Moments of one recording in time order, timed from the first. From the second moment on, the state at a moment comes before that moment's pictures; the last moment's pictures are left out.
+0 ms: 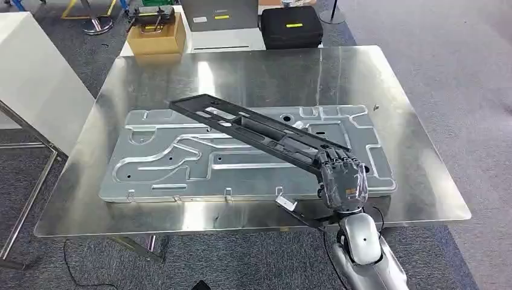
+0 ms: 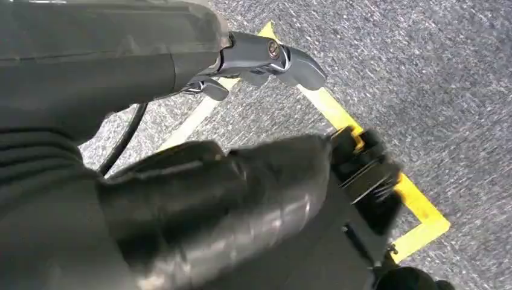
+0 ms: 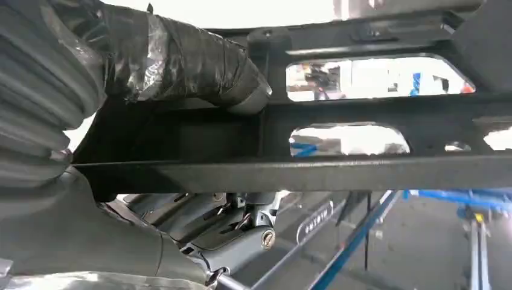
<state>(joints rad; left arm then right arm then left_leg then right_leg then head) -0.14 -0.22 0.91 -0.21 -1.36 0.07 -0.24 -0.30 -0.04 0.35 -1.38 1.44 -0.60 0.06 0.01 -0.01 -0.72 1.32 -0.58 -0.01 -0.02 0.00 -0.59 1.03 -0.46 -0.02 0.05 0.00</state>
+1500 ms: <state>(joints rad) -0.13 -0.22 0.88 -0.21 -1.29 0.12 -0.23 -0.23 -0.11 0.37 -1.42 1.41 -0.67 -0.01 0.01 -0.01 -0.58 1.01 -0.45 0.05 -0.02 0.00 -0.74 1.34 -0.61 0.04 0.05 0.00</state>
